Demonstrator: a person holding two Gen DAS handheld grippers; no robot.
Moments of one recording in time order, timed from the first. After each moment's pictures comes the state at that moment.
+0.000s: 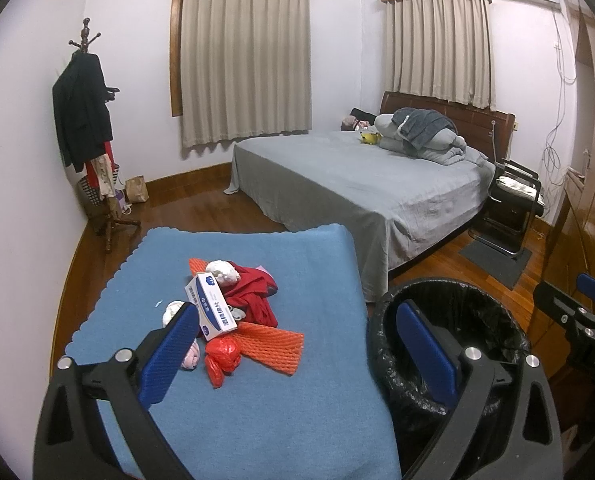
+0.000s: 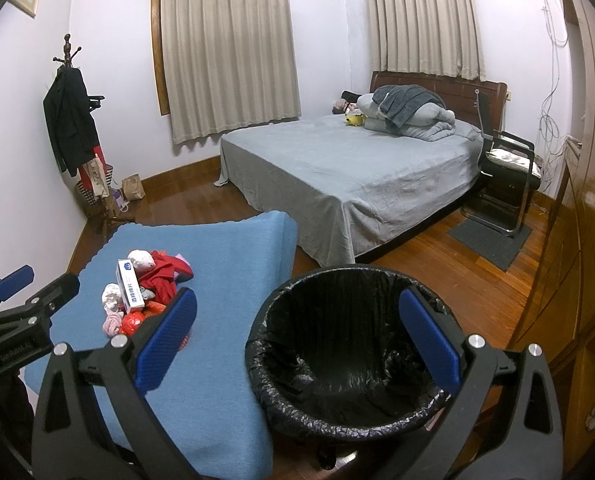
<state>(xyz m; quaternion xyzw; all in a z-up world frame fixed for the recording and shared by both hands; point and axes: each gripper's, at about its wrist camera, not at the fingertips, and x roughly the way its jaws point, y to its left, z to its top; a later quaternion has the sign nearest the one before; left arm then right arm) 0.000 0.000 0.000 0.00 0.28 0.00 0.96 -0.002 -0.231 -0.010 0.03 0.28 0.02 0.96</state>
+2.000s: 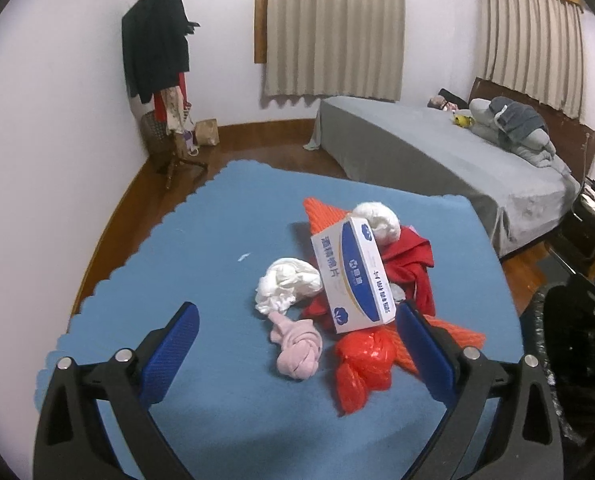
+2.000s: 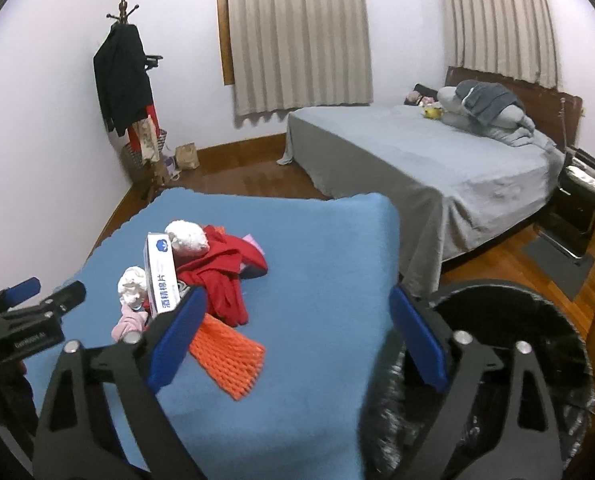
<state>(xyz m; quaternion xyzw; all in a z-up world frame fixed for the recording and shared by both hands) 0.091 0.159 -0.117 -0.05 0.33 0.12 0.93 0.135 -0.084 -0.117 -0.01 0.31 0.14 0.94</state>
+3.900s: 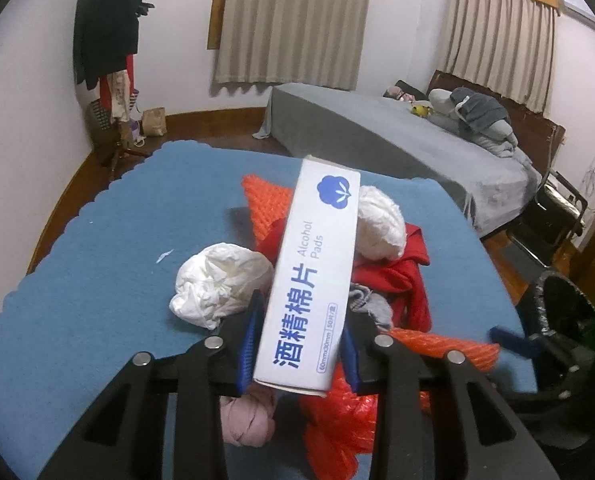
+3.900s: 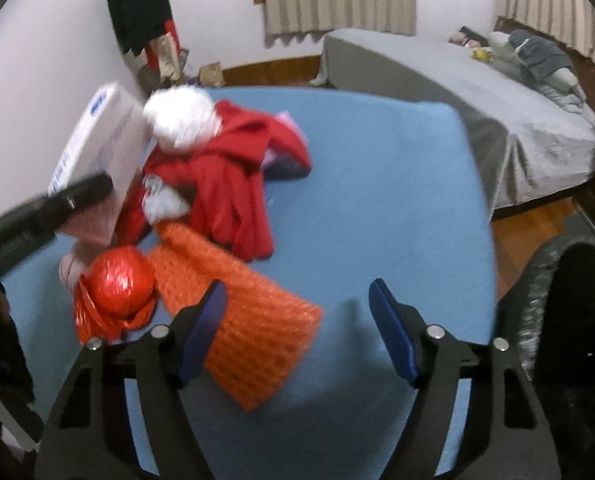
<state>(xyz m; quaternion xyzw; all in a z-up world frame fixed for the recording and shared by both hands) 0.158 0.175 -0.174 -0.08 0.34 0.02 0.94 0.191 -0.022 -0.238 -0.05 0.44 0.20 0.87</state>
